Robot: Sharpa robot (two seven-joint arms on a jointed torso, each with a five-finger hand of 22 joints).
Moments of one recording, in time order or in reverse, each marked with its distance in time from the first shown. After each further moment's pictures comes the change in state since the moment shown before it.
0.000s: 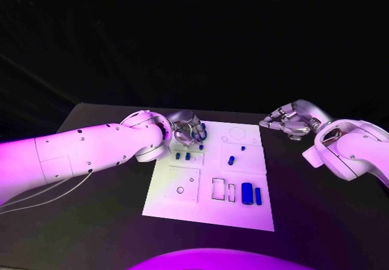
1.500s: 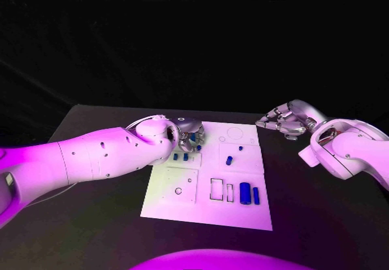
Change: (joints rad) left arm -0.026 0.118 -0.023 -0.145 -0.431 0.080 0.043; left_hand -0.019 -0.044 -0.019 -0.056 0.000 0.127 -0.028 -0.139 -0.121 0.036 -0.003 -0.148 -0.227 0.169 -0.016 0.278 0.172 0.000 0.150 -0.011 0.190 0.212; right arm -0.003 0.000 0.000 0.002 0.004 0.000 0.008; right_hand 0.005 0.005 0.000 0.000 0.000 0.000 0.000 0.004 0.001 0.000 0.000 0.000 0.000 0.000 0.000 0.000 0.000 0.000 0.000 0.000 -0.004 0.000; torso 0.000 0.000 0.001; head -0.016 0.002
